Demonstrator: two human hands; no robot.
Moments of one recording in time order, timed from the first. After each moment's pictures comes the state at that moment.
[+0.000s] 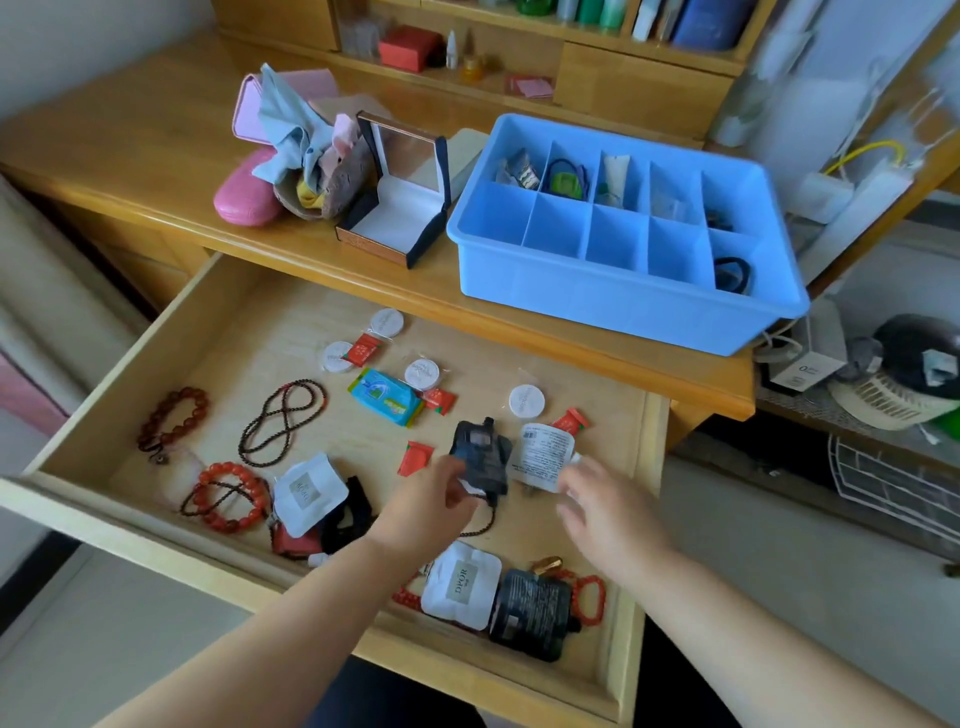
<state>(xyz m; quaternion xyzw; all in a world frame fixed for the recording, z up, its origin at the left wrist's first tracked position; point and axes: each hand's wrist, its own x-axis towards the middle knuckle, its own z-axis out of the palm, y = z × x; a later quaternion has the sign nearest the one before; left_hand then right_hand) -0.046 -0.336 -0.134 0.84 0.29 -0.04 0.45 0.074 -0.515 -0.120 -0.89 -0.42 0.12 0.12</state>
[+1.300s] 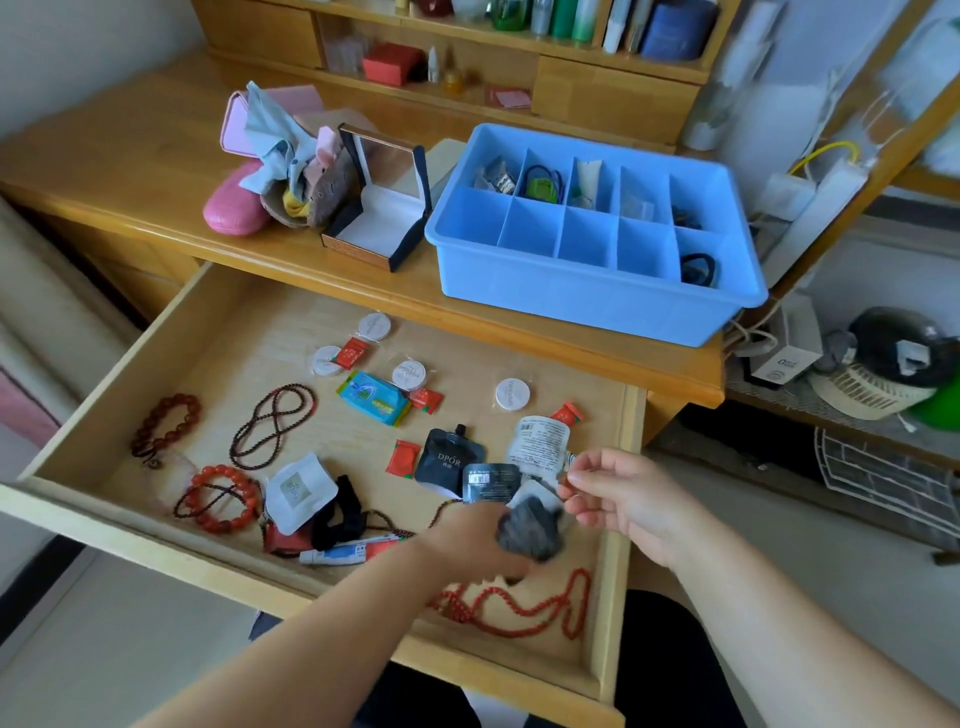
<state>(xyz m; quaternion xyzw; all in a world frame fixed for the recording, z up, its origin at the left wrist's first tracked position) -0.033 -0.385 -0.126 0.82 0.18 -0.26 0.48 0.087 -0.533 -0.081 -0.68 -0.01 0.46 0.57</state>
